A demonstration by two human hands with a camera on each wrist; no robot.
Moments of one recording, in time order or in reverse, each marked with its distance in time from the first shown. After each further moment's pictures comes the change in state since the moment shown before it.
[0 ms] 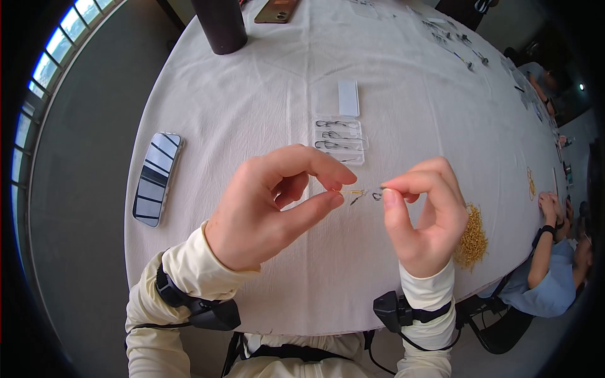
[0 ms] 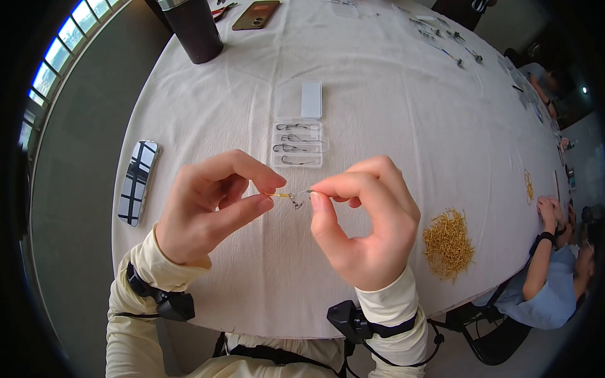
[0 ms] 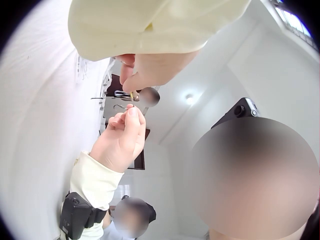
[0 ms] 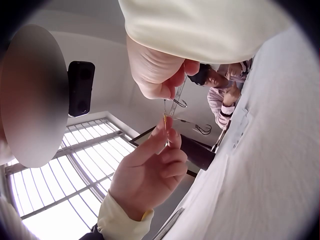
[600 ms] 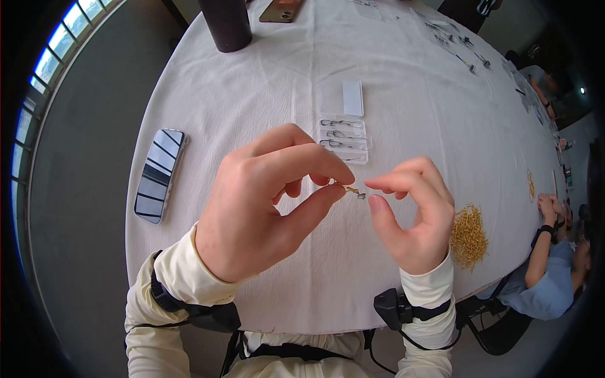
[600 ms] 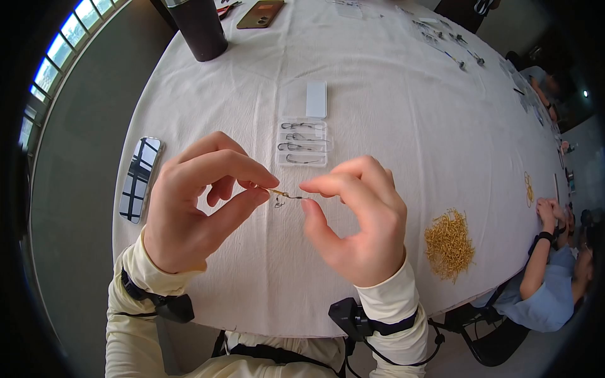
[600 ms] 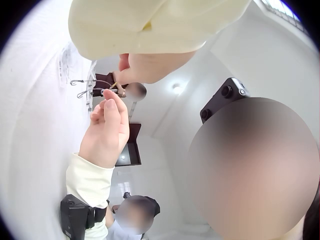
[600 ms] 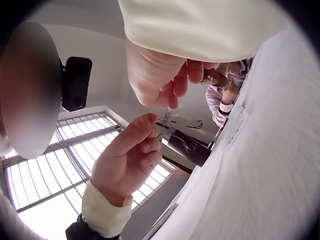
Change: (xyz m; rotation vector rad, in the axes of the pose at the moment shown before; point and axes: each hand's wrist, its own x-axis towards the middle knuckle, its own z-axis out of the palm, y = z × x) left_hand -0.004 0.017 -0.006 0.363 0.117 0.286; right_hand -0.001 -0.001 0.005 -0.040 -0.143 0.024
